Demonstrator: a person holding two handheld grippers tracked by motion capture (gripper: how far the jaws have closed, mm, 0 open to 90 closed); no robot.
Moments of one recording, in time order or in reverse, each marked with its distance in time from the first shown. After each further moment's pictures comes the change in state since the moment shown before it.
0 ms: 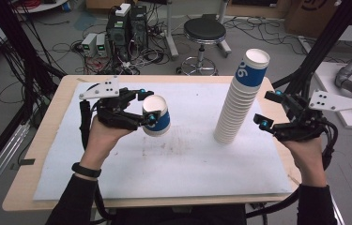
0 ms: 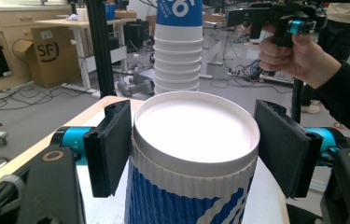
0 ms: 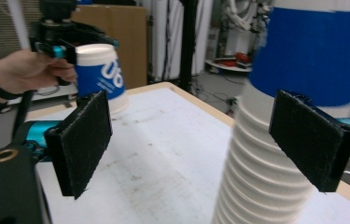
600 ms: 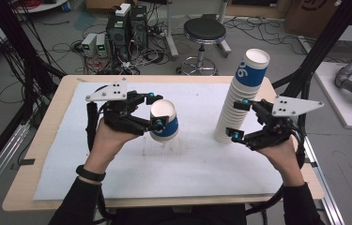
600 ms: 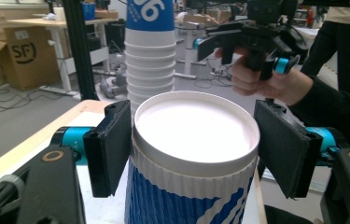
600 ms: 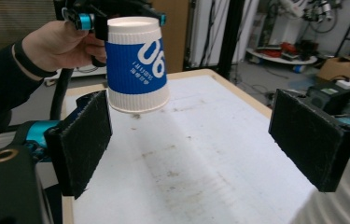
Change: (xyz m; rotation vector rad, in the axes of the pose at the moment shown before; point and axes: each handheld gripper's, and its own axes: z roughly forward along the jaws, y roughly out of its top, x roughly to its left) left arm -0.015 0.006 0.014 0.000 -0.077 -0.007; right arm 0.025 -0.009 0.053 0.074 0.162 -0.050
